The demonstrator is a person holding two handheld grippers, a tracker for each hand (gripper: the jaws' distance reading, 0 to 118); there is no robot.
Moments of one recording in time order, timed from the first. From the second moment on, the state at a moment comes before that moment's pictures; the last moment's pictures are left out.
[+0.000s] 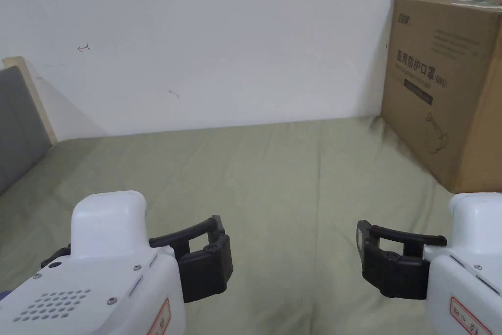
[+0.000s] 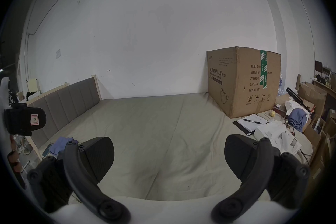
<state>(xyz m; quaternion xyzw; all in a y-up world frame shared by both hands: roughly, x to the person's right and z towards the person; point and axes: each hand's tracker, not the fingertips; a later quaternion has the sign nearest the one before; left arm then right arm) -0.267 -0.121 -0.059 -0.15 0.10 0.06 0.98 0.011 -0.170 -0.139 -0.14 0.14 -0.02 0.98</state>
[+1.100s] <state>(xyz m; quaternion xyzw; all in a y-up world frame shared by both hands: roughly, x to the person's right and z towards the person) -0.258 -0.133 -0.058 -0.13 0.12 0.02 0.98 0.009 -0.173 -0.139 -0.15 0.14 -0.01 0.98</state>
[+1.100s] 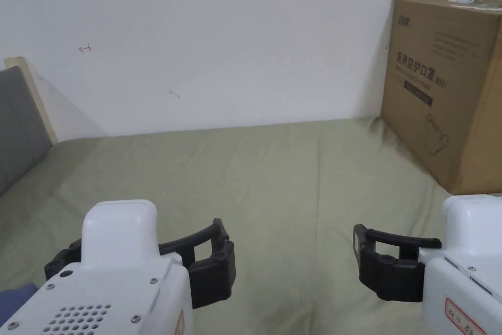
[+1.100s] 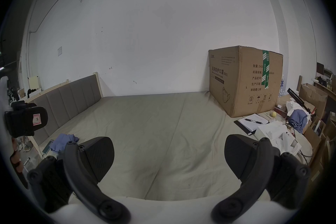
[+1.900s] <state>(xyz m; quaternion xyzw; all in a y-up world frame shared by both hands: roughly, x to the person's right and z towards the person) -0.255 -0.139 -0.064 -0.16 0.12 0.03 0.98 0.006 -0.177 -0.143 -0.15 0.15 -0.01 0.98</state>
